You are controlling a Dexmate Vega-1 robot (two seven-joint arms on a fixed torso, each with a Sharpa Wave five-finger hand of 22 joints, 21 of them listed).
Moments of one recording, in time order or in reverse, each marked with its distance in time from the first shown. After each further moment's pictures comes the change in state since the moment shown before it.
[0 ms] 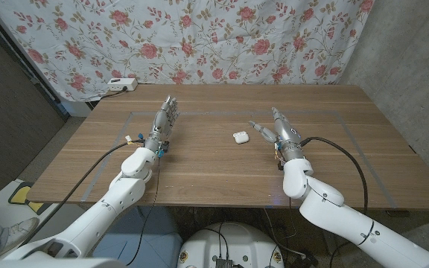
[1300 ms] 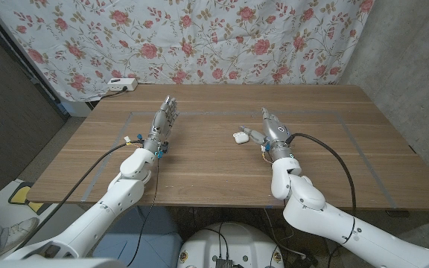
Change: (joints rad) left arm 0.014 0.008 -0.006 -0.016 -0.004 -0.004 0.000; left_hand 0.000 0.000 0.003 -0.003 -0.004 0.000 0.000 0.000 0.000 0.015 0.004 0.000 0.000 0.000 0.000 0.000 0.000 0.000 0.000 0.000 0.000; right arm 0.119 0.030 -0.194 -0.005 -0.272 -0.228 0.154; right_hand 0.009 0.001 0.004 -0.004 -0.004 0.007 0.007 0.005 0.000 0.047 0.008 0.008 0.014 0.097 0.014 0.033 0.007 0.062 0.009 0.015 0.005
